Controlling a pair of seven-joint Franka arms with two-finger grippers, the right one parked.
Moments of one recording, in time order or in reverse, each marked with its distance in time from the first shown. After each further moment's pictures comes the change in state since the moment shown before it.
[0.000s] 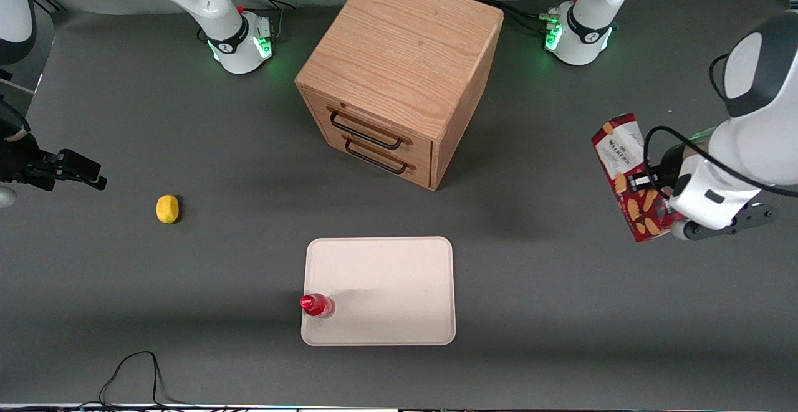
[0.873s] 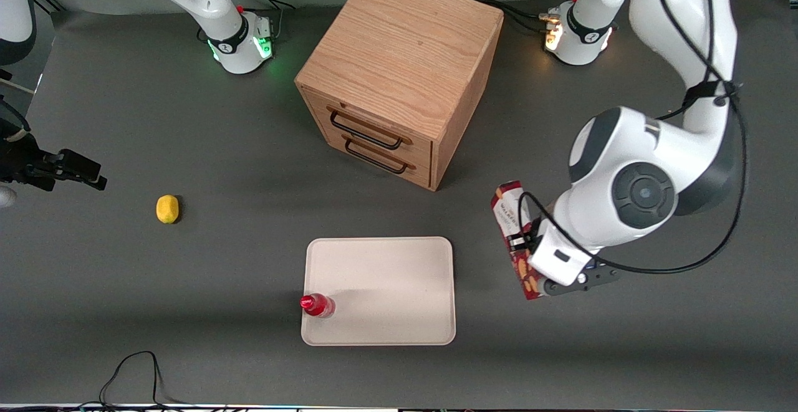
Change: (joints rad) arm -0.238 0.332 -0.001 0.219 -0.003 0.320 -0.168
